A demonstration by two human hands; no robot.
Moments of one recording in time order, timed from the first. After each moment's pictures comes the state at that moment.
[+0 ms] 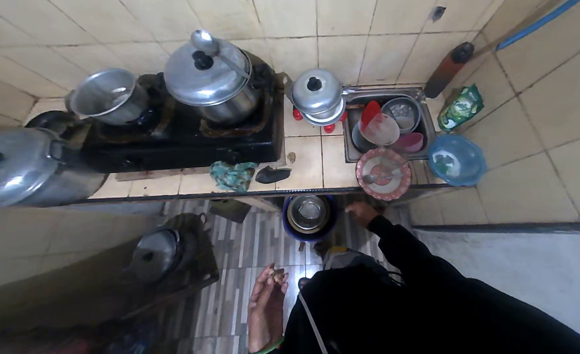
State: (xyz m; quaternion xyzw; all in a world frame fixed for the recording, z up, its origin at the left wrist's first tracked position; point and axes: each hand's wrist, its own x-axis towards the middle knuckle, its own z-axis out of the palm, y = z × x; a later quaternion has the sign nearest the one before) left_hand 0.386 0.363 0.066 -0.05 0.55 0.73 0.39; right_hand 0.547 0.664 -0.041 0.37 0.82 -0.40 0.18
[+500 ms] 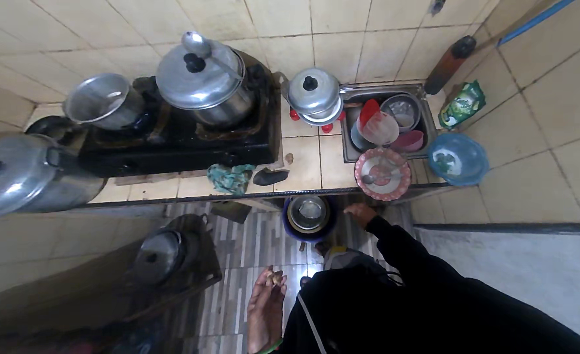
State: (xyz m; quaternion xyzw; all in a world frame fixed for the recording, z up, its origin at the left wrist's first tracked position) left_hand 0.388 0.371 0.066 -0.07 0.56 0.72 0.39; right_hand 0.549 0.669 -0.055 0.36 0.81 -0.42 0.18
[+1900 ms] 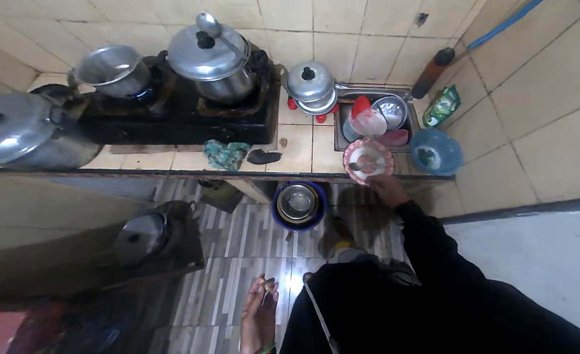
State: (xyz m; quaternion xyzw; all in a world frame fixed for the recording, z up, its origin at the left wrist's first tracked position) left_hand 0.464 0.279 0.027 -0.11 0.54 0.75 0.37; right_hand 0.655 0.675 0.042 0.40 0.85 -0.34 -0.04
